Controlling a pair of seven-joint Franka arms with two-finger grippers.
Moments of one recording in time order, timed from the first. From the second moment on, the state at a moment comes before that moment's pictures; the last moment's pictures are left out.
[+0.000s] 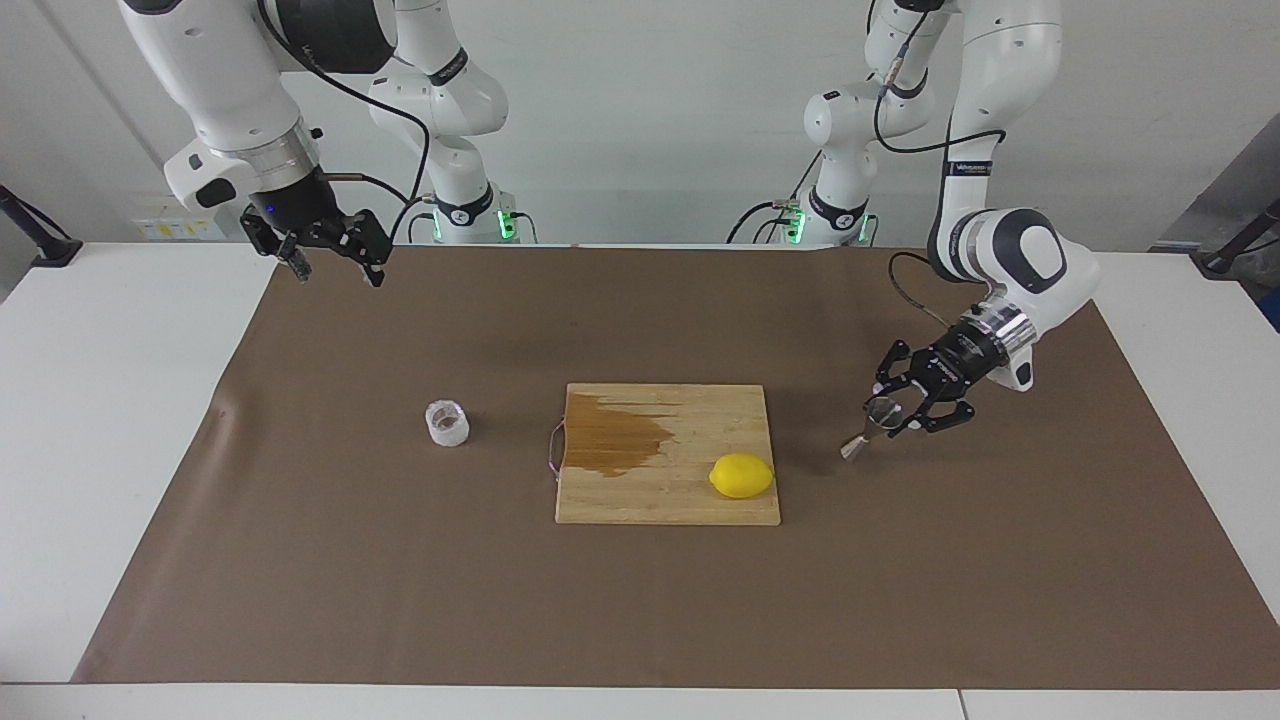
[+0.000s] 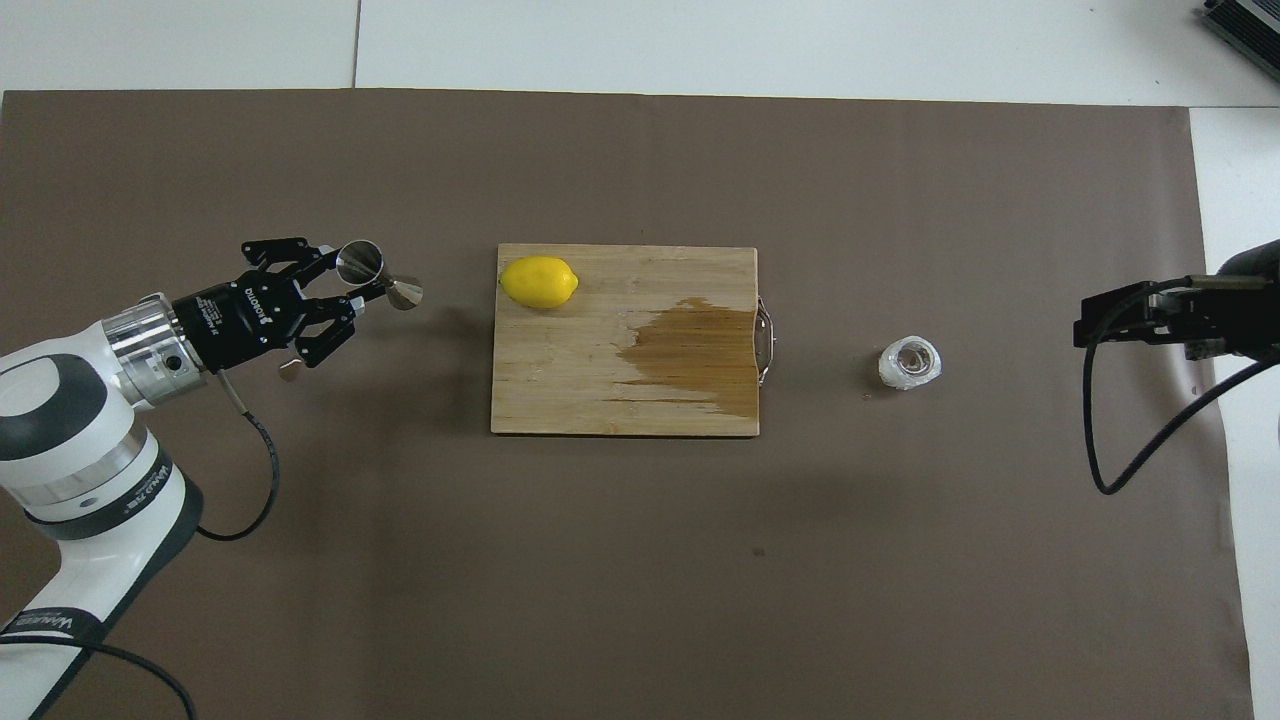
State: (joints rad) left arm 0.20 0.12 -0.23 -2.16 -1.63 2.18 -0.99; right arm 0.01 -0.04 -0.01 -1.66 0.01 1.61 0.13
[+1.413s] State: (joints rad) left arm -0.18 0.29 -0.55 -1.87 -1.97 2.92 -1.13; right arm 0.01 -0.04 -0.01 -1.66 0.01 1.61 0.13
